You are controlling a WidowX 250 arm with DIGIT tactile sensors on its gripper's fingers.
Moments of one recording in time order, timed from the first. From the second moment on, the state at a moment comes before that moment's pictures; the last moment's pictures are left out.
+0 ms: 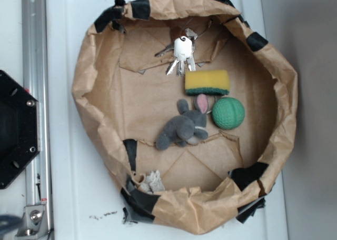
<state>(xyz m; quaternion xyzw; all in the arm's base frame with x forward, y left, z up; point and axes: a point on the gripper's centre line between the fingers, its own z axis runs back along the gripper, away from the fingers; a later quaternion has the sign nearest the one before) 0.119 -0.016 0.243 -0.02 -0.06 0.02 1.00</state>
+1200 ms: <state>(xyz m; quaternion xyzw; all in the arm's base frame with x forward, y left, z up) 0.266 0.011 0.122 0.02 -0.10 -0.10 0.99</state>
